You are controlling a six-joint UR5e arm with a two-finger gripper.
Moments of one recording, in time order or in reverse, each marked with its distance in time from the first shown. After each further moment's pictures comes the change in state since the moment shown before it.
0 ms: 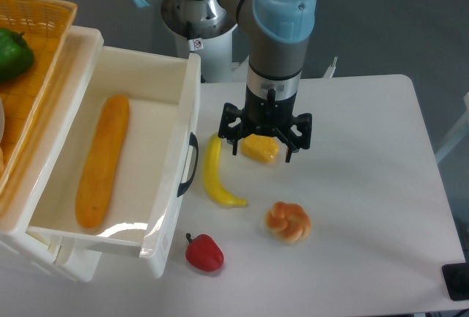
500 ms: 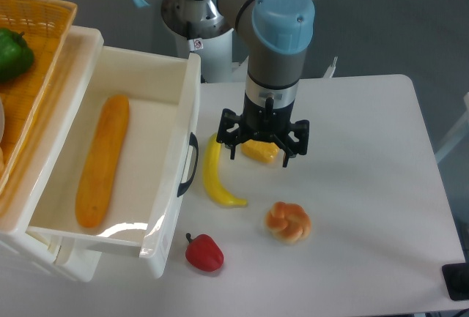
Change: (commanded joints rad) arm -0.006 -0.025 0.002 0.002 0.000 0.002
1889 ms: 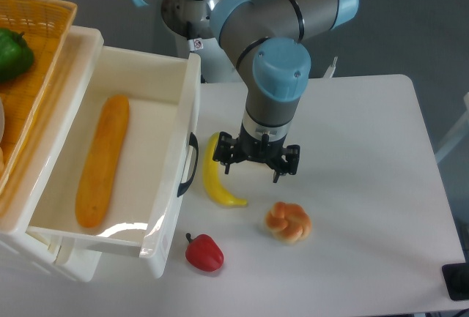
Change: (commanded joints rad) arm -0.017 -0.104 -0.026 0.003 0.023 -0.012
